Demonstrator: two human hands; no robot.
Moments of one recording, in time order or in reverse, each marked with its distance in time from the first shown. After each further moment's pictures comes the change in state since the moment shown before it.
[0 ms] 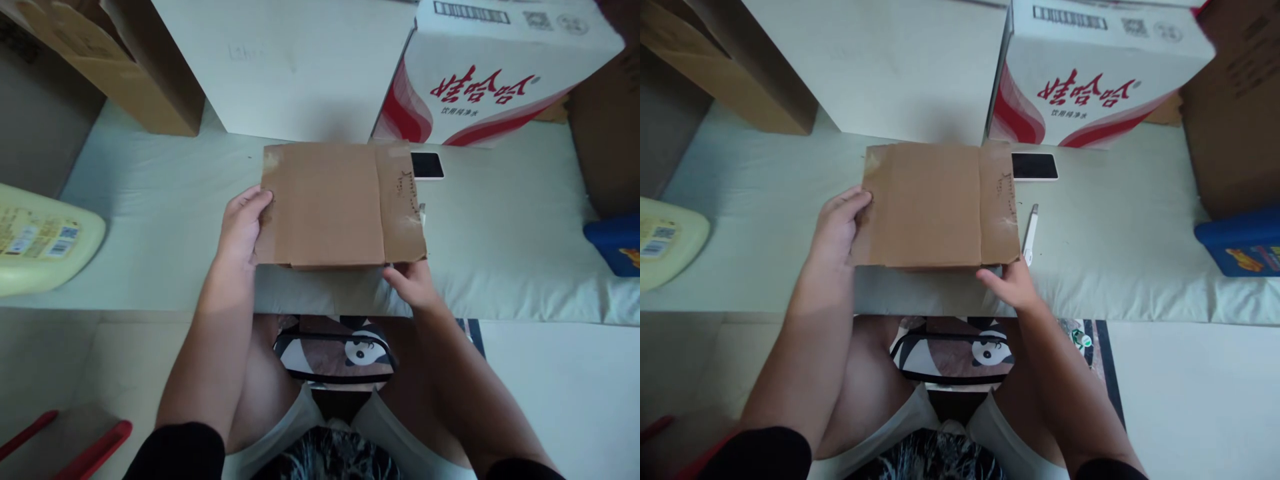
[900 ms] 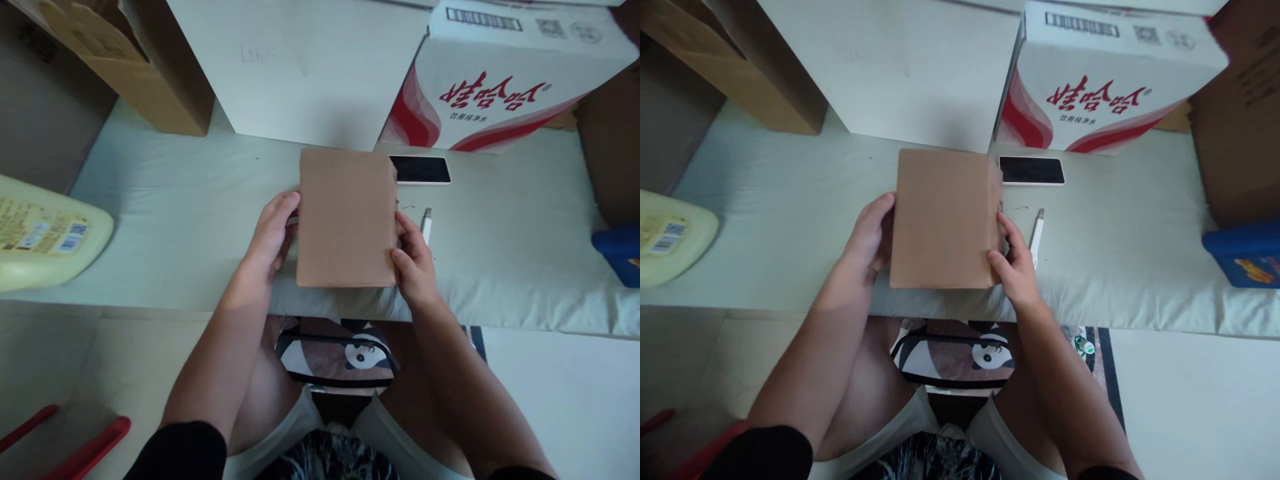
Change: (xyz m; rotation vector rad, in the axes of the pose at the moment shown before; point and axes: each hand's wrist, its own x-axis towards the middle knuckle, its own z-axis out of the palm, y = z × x) left_hand -0.015 -0.015 0.017 0.037 -0.123 -0.150; right_hand 0.014 0.000 0.002 0.015 0.071 -0.015
